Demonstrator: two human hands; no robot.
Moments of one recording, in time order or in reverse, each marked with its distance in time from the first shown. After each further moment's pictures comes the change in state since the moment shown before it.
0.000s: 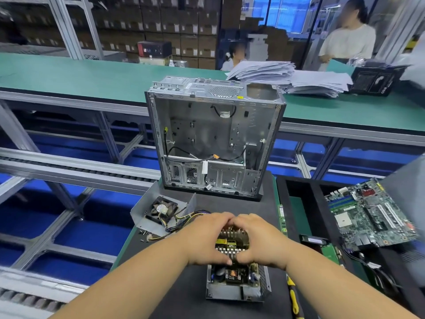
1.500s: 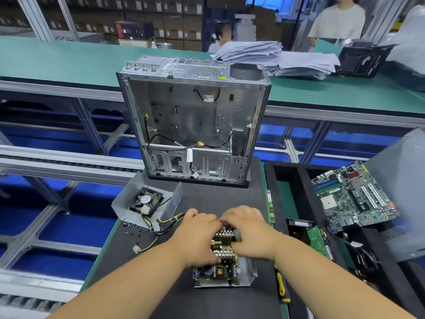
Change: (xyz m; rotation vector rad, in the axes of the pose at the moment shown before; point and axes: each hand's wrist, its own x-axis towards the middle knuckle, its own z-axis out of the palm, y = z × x) left_hand 0.011 -0.002 0.047 0.353 -0.062 -0.054; right_hand -0.007 0.033 0.025 -0.153 -0.060 0.087
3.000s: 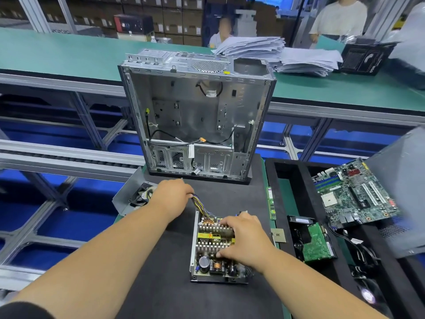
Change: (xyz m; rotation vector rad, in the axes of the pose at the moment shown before) left_hand 0.033 -0.093 -0.018 0.016 0.088 -0.285; right_hand -0.006 -0.031 0.025 0.158 0.161 0.210
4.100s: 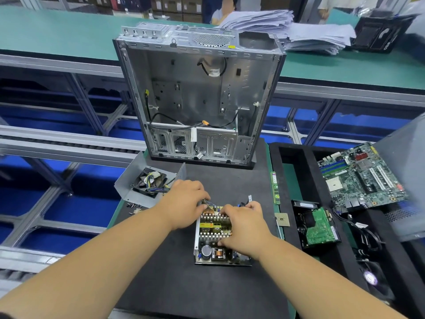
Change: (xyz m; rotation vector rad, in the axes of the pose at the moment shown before) left_hand -0.042 0.024 0.019 -0.169 0.032 0.243; right_hand 0.005 0.000 0.025 -0.250 0.019 -0.043
